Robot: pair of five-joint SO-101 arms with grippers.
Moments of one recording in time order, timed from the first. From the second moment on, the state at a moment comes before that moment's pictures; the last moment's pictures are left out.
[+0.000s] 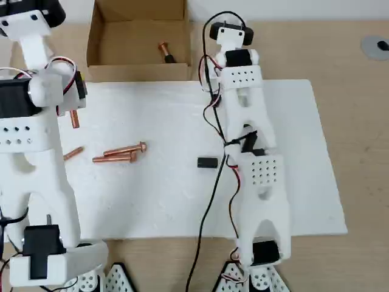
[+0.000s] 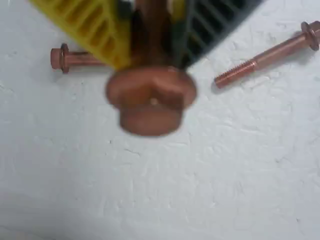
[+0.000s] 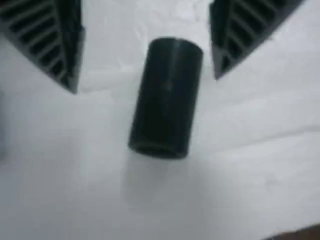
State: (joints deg) left arm -7.8 -10.1 -27.5 98.2 -4.2; right arm -12.2 52.1 -55.5 84.2 -30.0
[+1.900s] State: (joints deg) left arm -7.8 -10.1 -27.3 97.7 -2.7; right arm -12.7 60.6 -61.8 84.3 -22.6
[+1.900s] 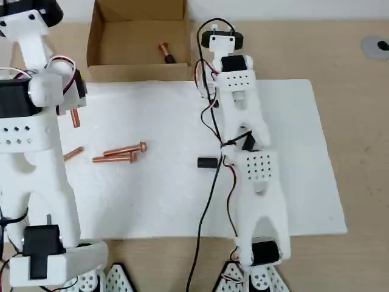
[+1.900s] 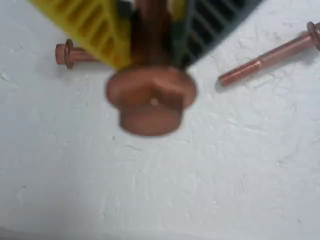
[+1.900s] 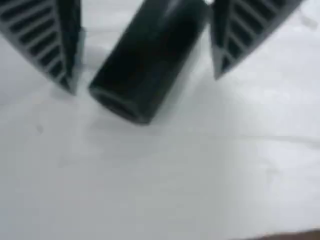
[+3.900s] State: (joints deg) left arm 5.9 -51.1 8.3 74.1 -2.6; right arm -8.5 -47.3 -0.1 101.5 -3.2
